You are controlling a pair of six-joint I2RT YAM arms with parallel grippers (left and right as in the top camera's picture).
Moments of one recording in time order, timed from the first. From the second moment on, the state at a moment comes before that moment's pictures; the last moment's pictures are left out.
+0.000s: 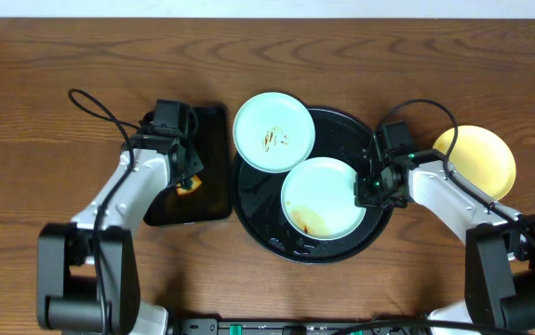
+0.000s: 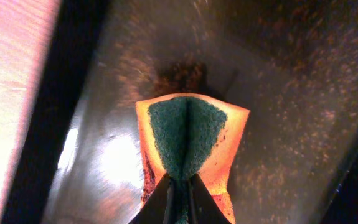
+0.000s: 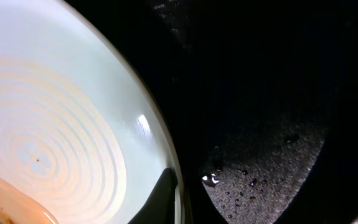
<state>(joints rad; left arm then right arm) -0.10 1.65 0.99 -0.64 -0.13 -0.55 0.25 1.69 0.89 -0.63 -0.18 0.32</state>
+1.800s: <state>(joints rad) 0.23 1.76 0.95 -0.58 0.71 -0.14 0.25 1.32 0.92 -0.63 0.07 0.16</state>
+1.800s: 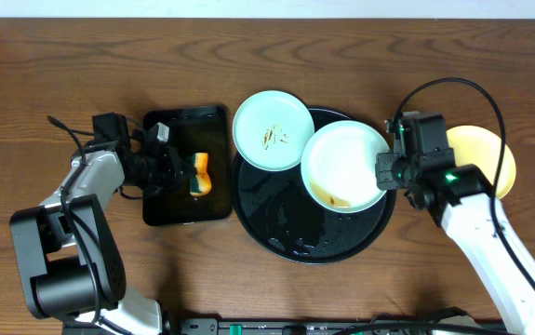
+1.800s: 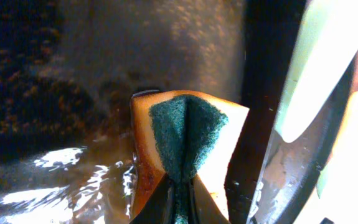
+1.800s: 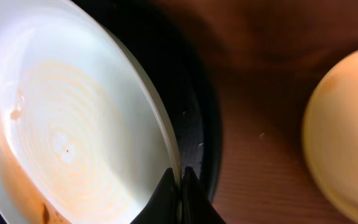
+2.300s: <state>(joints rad) 0.23 1.76 0.94 -0.63 0.47 -0.29 0.29 1.24 0.93 -0.64 0.30 0.01</state>
